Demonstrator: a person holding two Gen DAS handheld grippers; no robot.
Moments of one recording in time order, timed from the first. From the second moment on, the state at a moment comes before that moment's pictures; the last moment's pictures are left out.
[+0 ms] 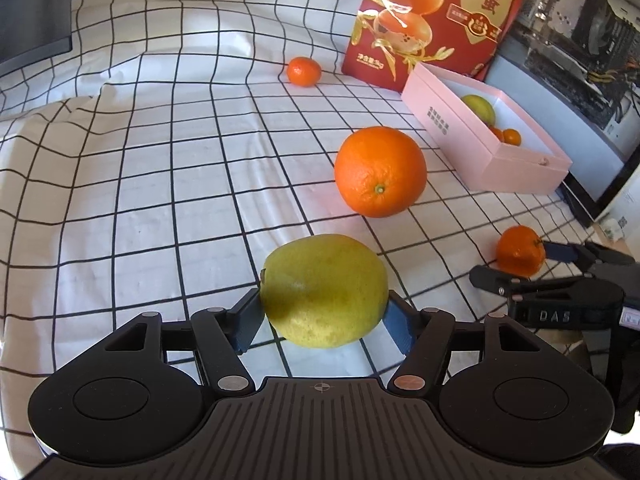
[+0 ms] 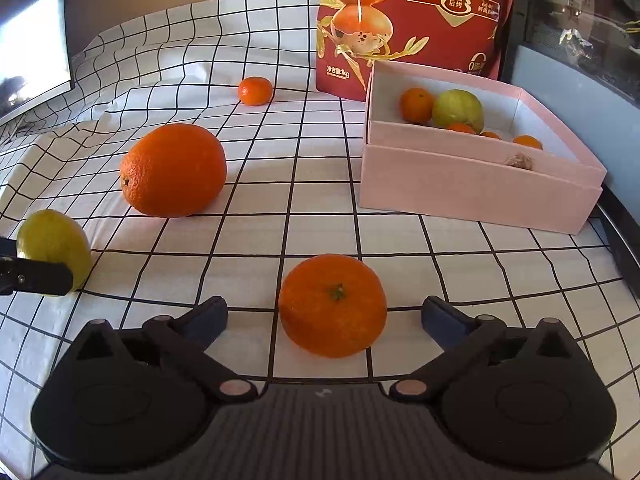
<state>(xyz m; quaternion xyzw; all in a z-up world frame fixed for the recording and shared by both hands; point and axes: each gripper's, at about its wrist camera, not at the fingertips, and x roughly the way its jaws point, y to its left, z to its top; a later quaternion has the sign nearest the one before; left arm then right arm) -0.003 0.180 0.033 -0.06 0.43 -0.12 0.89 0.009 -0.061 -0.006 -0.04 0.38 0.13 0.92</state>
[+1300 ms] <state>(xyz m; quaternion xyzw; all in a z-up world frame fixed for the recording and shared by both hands) 0.025 0.164 0.027 -0.06 0.42 -0.13 0.90 0.007 -0.072 0.001 -0.03 0.37 0.14 0.92</state>
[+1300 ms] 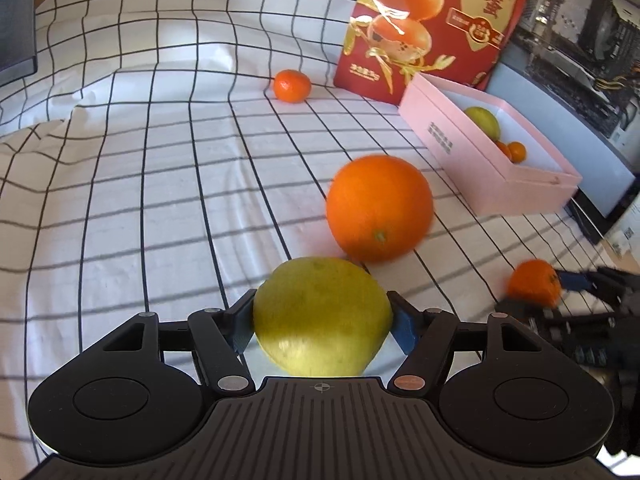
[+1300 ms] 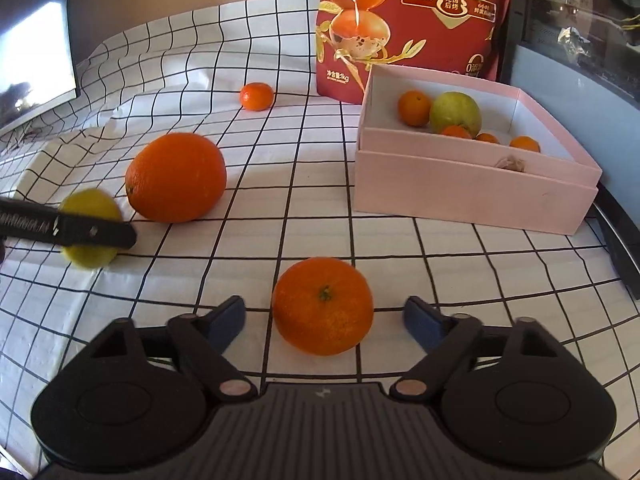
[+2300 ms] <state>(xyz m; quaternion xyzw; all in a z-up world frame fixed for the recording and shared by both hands) 0.008 0.053 0.052 -0.02 0.39 -0.23 0.89 -0.003 -0.128 0.025 -0.03 0.35 0.12 0.93</state>
